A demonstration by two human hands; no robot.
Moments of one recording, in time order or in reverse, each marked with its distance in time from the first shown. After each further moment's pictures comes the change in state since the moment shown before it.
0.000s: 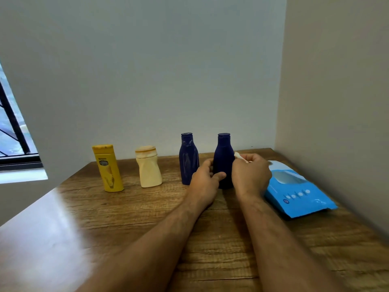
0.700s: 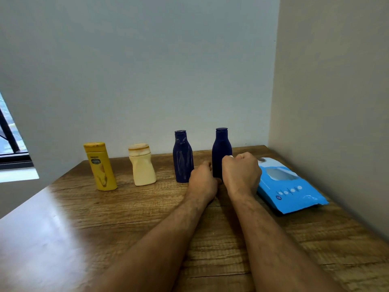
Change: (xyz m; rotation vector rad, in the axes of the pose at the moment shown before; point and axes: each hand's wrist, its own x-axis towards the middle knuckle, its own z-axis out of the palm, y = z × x) left_hand 0.006 0.004 0.016 0.332 0.027 -0.049; right_hand -0.005 -0.004 -0.001 -0.135 -0.078 0.035
